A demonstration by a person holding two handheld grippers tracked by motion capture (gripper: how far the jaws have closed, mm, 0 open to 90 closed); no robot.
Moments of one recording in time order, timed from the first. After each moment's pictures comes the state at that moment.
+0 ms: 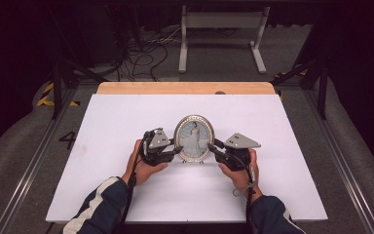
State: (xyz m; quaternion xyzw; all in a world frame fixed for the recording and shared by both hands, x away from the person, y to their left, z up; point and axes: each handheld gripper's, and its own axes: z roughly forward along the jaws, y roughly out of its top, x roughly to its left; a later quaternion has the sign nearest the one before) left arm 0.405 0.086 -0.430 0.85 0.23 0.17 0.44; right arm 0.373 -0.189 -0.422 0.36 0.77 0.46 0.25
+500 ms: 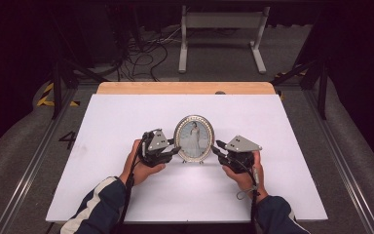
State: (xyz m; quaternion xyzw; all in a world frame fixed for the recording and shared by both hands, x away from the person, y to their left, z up) left arm 0.400 0.091 -0.426 0.86 0.21 0.18 0.43; right arm 0.366 -0.198 -0.420 0.33 0.79 0.44 0.28
